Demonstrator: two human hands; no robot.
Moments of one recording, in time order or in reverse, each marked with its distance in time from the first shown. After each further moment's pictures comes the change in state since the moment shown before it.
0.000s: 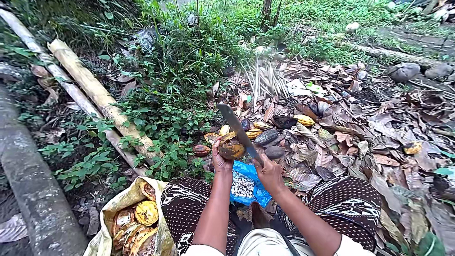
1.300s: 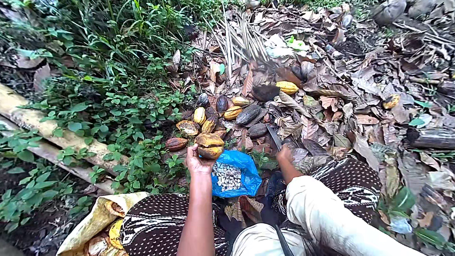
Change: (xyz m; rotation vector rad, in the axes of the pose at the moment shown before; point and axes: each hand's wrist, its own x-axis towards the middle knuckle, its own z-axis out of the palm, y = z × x) left_hand 0.020 -0.015 -0.007 0.194 0.461 -0.350; right_hand -0.026 0.273 0.063 -0.367 -0.496 1.325
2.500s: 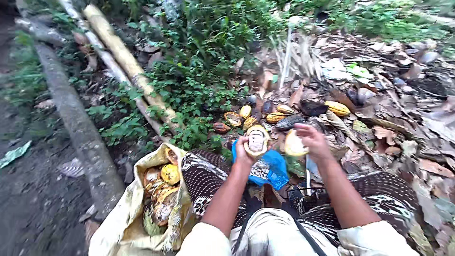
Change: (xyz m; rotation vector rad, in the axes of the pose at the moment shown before) left_hand -0.054 -0.015 -0.051 -0.011 -0.354 0.024; right_hand -0.159 -0.041 -0.096 0.850 -0.440 -1.153
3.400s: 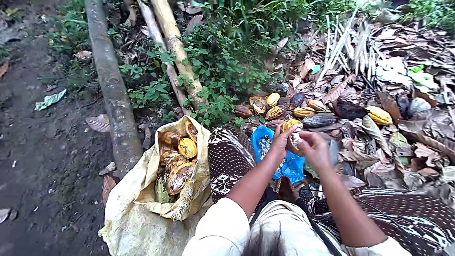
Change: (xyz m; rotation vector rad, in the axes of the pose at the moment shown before) left_hand -0.011 -0.028 0.008 0.464 -0.015 0.099; right_hand -0.024 -0.016 0.087 -0.498 -0.060 0.044
